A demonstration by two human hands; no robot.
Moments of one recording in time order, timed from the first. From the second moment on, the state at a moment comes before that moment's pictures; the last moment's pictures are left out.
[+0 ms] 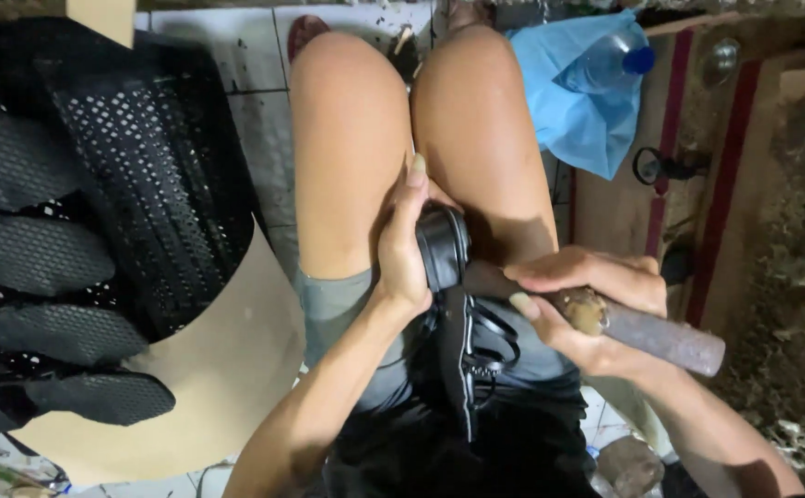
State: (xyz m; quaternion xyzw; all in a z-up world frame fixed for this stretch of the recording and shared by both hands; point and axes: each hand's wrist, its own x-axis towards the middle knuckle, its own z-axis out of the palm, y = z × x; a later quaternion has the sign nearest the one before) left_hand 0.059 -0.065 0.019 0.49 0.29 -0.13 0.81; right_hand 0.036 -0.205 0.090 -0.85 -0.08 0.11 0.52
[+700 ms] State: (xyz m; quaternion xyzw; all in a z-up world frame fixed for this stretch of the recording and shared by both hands) left_hand 0.019 -0.021 0.020 0.42 0.10 -0.42 0.80; right_hand -0.002 -0.229 0.084 -0.81 -0.02 0.08 0.59
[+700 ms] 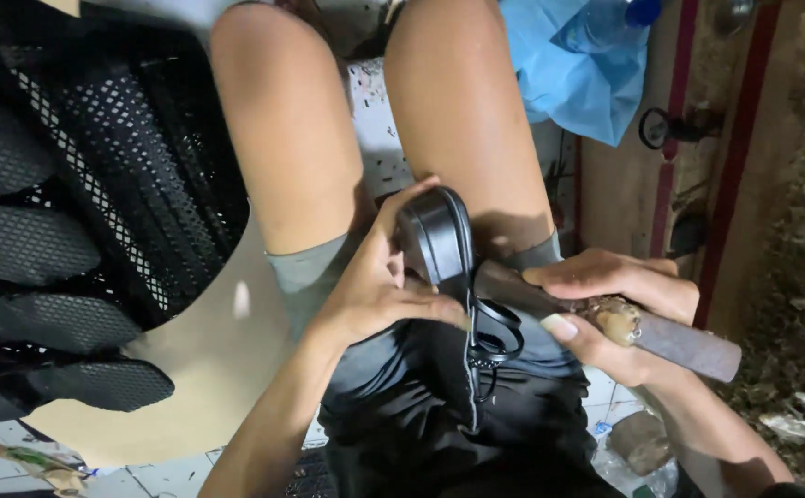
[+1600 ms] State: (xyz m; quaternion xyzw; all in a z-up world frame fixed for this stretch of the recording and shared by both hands) left_hand 0.025 -0.020 0.008 0.39 0.07 -0.41 0.82; right_hand 0.011 -0.223 0.092 -0.82 -0.06 0.08 0.56
